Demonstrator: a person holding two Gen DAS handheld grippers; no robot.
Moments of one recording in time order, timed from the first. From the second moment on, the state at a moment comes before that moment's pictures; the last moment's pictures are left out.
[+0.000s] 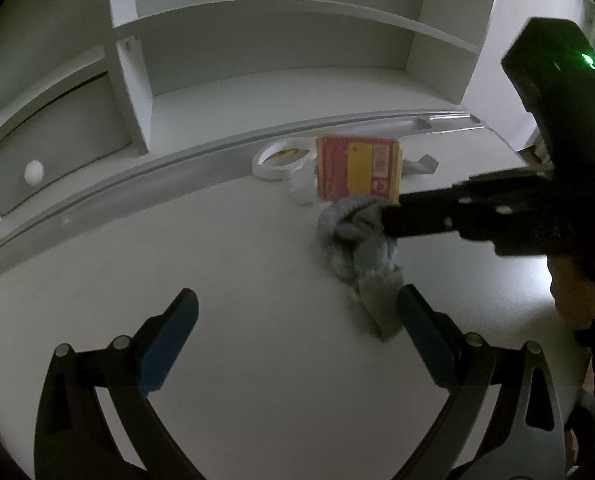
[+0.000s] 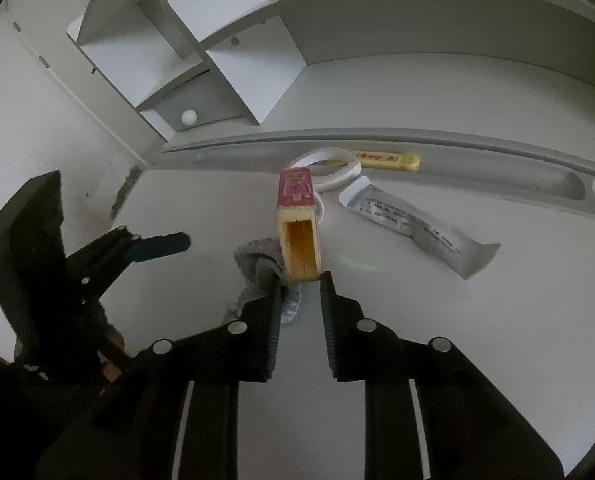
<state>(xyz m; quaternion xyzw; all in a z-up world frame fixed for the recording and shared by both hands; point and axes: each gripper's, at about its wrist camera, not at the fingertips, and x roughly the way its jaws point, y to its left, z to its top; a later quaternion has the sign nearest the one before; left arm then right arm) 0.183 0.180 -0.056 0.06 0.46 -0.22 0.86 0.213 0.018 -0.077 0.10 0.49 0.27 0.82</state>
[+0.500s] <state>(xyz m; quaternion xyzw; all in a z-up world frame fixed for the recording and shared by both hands) 0.177 0.161 -0.049 0.06 0.46 -0.26 0.85 0.164 -0.021 -0.070 0.11 0.49 0.23 0.83</state>
